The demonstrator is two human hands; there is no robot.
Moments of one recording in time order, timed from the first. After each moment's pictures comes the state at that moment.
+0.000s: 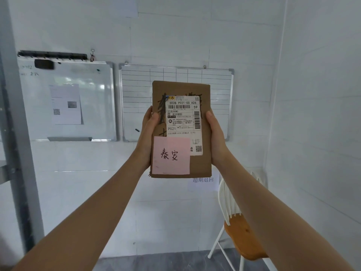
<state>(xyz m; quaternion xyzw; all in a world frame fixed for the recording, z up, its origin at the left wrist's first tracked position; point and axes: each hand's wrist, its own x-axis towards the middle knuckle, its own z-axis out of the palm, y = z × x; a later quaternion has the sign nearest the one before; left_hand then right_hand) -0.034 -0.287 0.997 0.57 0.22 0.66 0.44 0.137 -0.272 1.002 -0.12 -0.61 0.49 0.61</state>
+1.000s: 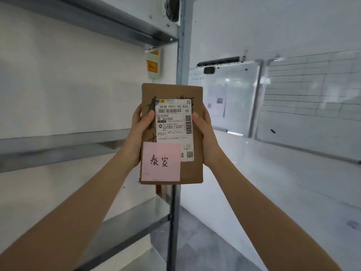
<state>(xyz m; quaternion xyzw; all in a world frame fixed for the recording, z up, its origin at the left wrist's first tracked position) -0.142 -0.517 0.985 0.37 0.44 0.82 0.09 -0.061 -0.372 0.987 0.12 -0.60 0.72 0.32</state>
